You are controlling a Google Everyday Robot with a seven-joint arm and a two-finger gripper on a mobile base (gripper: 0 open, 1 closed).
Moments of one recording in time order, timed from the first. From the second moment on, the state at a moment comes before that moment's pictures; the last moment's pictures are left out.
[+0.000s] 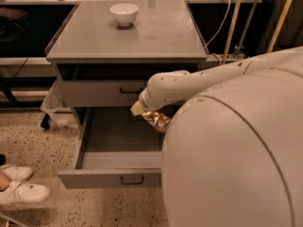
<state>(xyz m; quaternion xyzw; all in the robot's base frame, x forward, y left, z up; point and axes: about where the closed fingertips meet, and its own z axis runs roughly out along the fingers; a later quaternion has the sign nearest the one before) 0.706 0.020 0.661 -0.37 0.87 0.05 0.33</state>
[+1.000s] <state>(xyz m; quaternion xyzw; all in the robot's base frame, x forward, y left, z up) 0.814 -0.075 0.856 -0.19 0.88 -0.06 0.43</state>
